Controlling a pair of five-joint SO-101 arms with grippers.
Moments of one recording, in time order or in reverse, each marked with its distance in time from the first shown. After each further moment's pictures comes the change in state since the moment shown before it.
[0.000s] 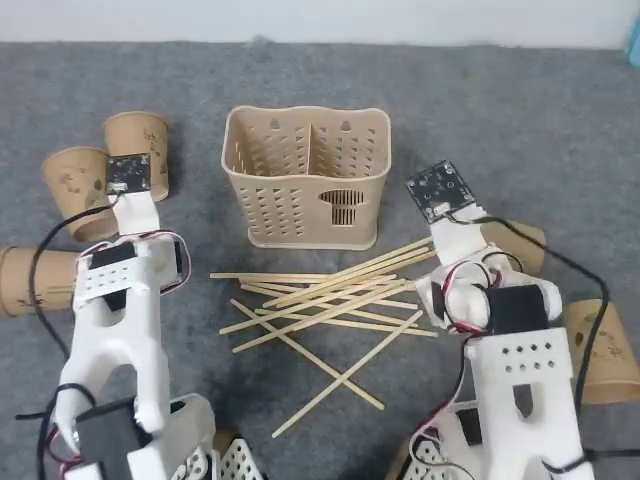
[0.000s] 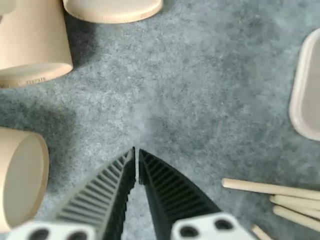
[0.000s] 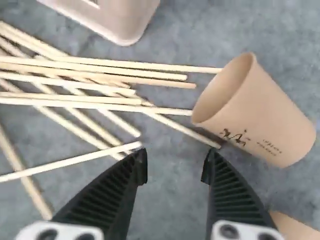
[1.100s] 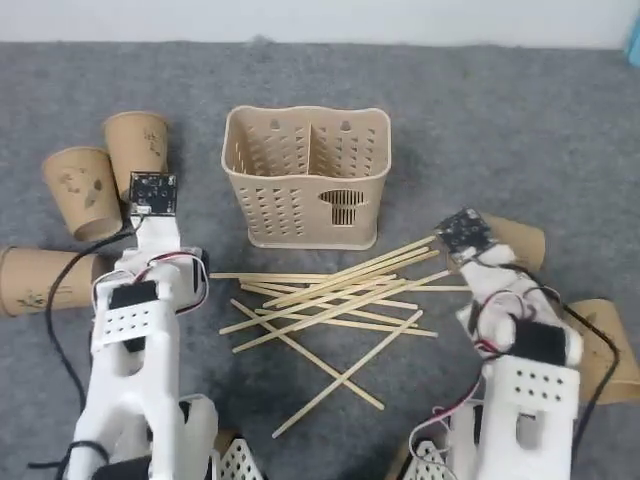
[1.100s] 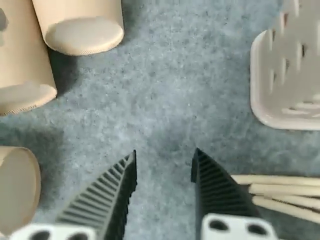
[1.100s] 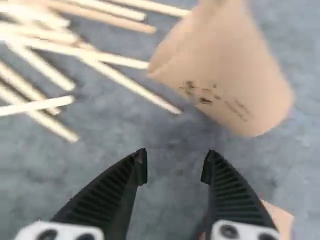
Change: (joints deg) left arm 4.6 -17.1 14.8 -7.5 -1.3; right arm 19.4 -11.5 20.0 -10.5 22.3
